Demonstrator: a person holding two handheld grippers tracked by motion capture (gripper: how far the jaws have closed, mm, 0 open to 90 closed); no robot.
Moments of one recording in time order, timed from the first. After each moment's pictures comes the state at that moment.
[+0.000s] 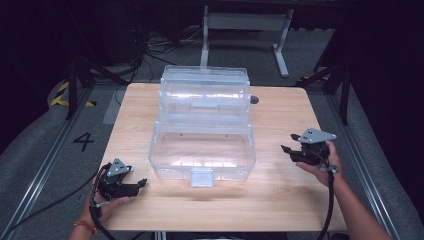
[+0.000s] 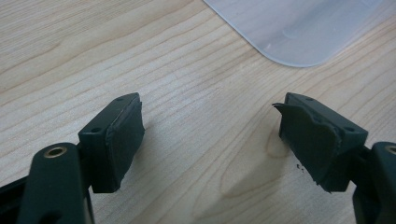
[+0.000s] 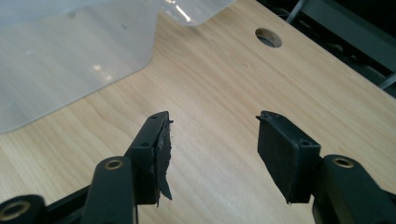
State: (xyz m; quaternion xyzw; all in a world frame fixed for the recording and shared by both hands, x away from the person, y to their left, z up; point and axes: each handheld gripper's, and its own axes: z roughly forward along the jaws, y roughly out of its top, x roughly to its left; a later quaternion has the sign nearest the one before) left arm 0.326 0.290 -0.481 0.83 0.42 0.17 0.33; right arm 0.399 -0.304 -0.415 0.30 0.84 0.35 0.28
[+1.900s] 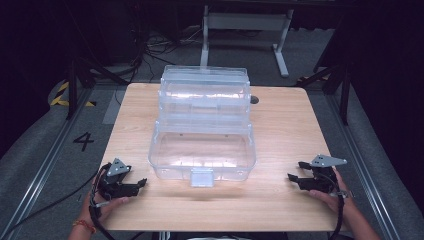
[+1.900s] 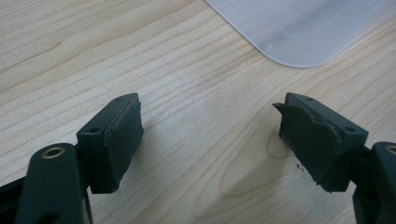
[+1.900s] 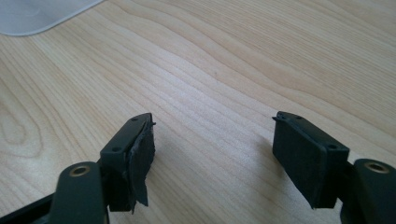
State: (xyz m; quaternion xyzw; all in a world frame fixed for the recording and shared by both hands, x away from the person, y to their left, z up) left arm 0.326 0.290 -0.481 0.83 0.42 0.16 0.33; right arm 0.359 -0.348 -0.486 0.38 0.83 0.38 0.17
